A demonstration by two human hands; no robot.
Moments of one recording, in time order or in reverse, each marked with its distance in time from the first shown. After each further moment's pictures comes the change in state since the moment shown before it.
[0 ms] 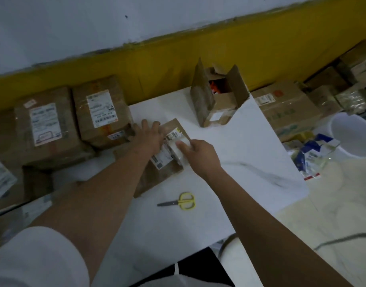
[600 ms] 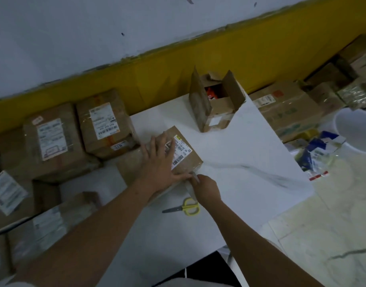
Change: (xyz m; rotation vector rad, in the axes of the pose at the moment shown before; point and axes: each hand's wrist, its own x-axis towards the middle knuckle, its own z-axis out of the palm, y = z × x) left_hand -0.061 0.019 0.031 0.162 0.176 0.252; right_hand -0.023 0.072 0.049 -0.019 -0.074 0.246
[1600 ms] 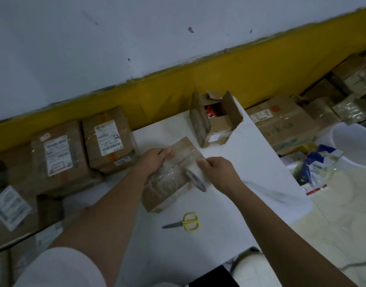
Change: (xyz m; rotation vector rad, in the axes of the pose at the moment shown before) left_hand 0.053 -0.037 -0.047 -0.787 -0.172 -0.283; right_hand -0.008 -0.064 -0.108 0.001 0.077 -0.244
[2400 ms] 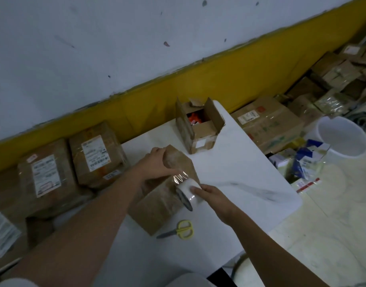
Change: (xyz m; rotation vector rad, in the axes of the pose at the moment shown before) left_hand -0.004 0.055 0.005 0.406 -0.101 0.103; right_hand -0.028 0.064 0.018 0.676 -0.279 0.120
